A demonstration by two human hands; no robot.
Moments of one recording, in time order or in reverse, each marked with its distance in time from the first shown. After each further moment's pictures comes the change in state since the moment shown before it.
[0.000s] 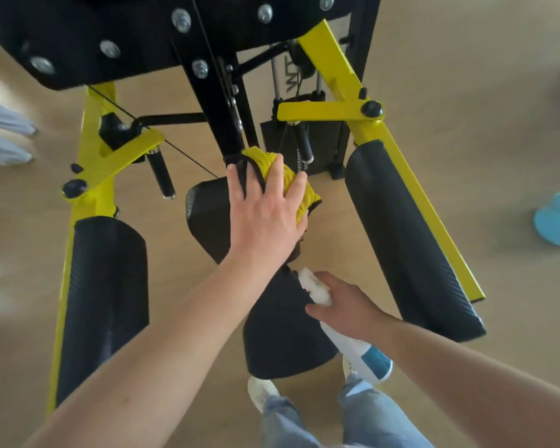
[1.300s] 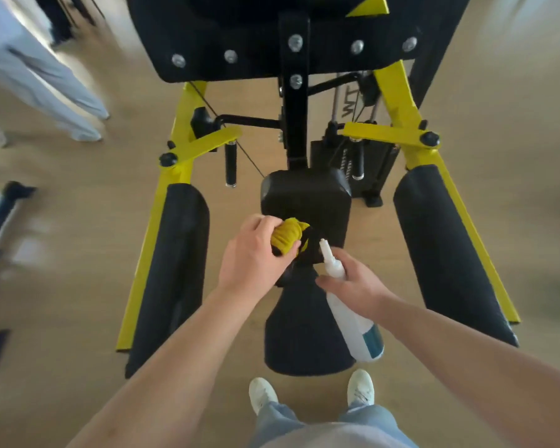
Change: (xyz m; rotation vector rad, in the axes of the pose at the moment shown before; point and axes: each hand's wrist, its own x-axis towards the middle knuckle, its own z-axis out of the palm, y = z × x) left_hand -0.128 -0.059 0.003 -0.639 0.162 -0.338; right_hand -0.023 -0.078 0.002 0.003 0.027 -0.167
